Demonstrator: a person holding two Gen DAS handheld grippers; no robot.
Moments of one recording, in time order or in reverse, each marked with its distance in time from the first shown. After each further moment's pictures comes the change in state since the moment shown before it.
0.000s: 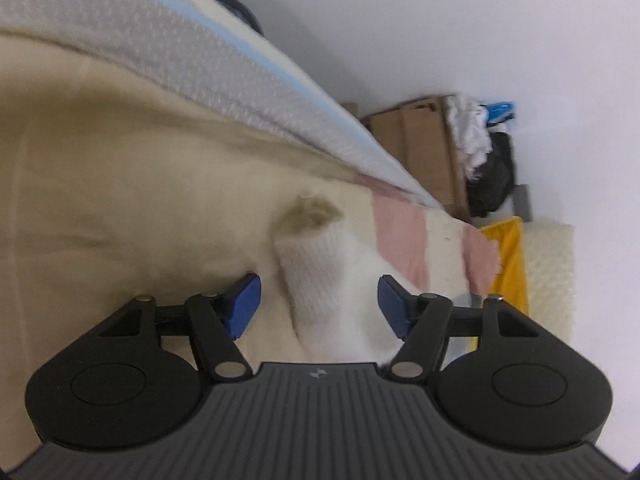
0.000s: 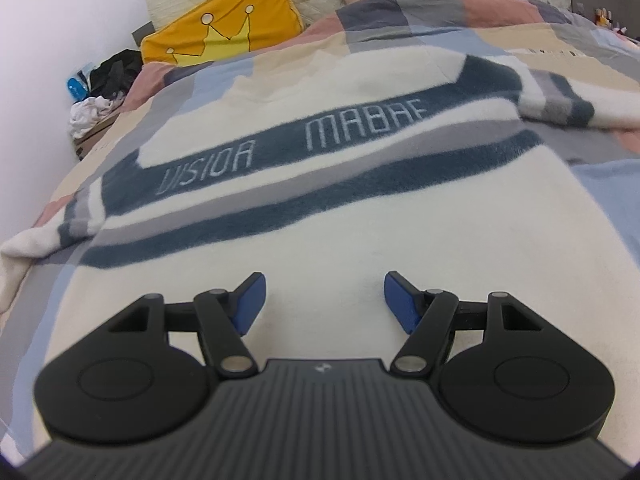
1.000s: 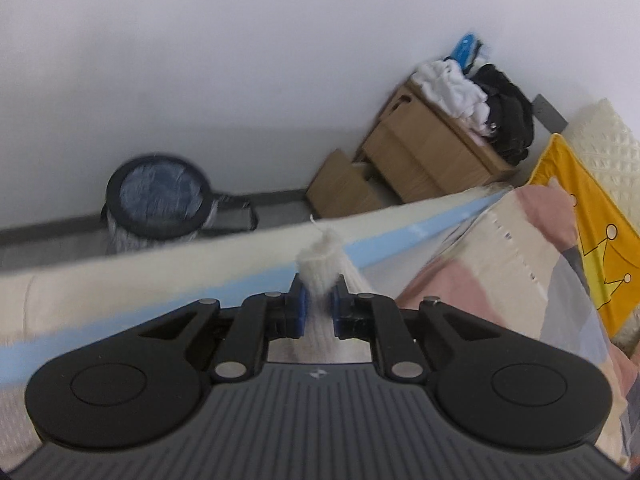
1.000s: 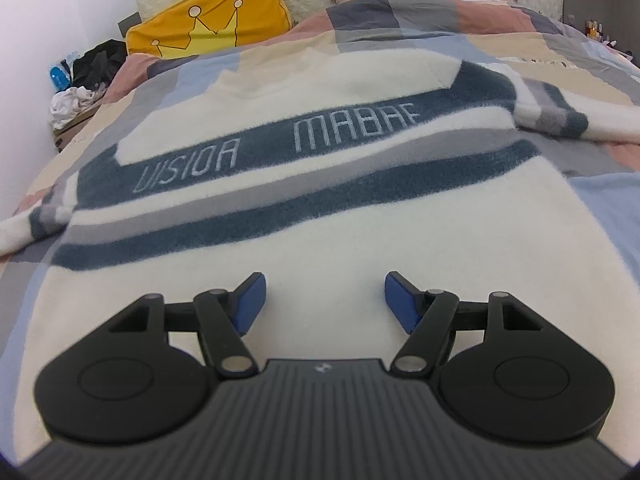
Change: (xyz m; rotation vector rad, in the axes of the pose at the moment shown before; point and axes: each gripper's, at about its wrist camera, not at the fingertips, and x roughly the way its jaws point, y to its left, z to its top) left arm 0.077 -0.102 0.082 0.610 -0.136 0.199; right arm 0.009 0.008 0.004 -0.025 -0.005 -0.059
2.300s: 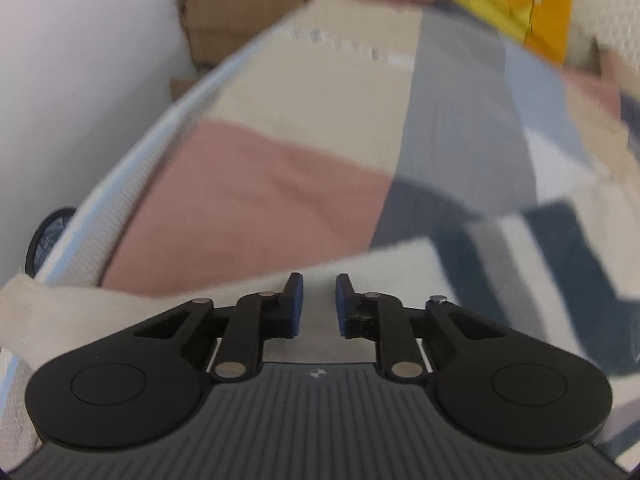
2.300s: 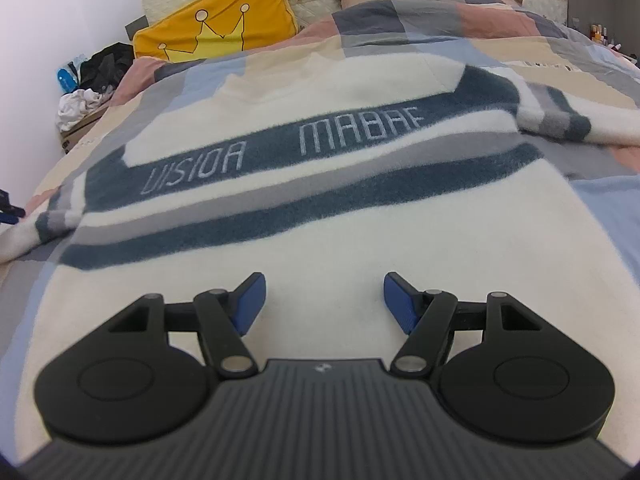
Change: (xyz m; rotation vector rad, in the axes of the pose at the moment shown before) left arm 0.038 -0.198 -0.095 0.727 0.370 -0.053; right arm 0.001 -0.002 -0.001 -0.010 -0.012 0.016
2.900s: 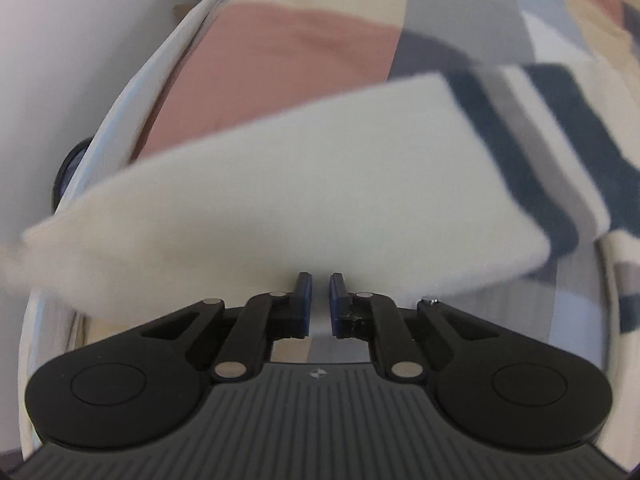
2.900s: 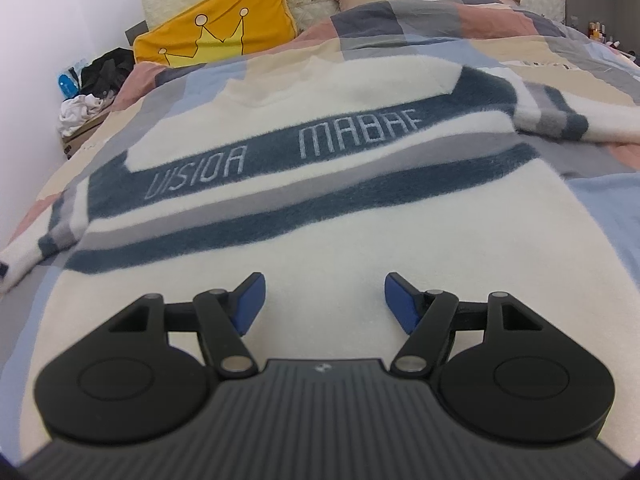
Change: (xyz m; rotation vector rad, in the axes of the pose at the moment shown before) left arm -0.037 0.010 -0.062 0.073 0.254 0.066; right arm -0.008 -0.002 0.001 0.012 -0.014 0.009
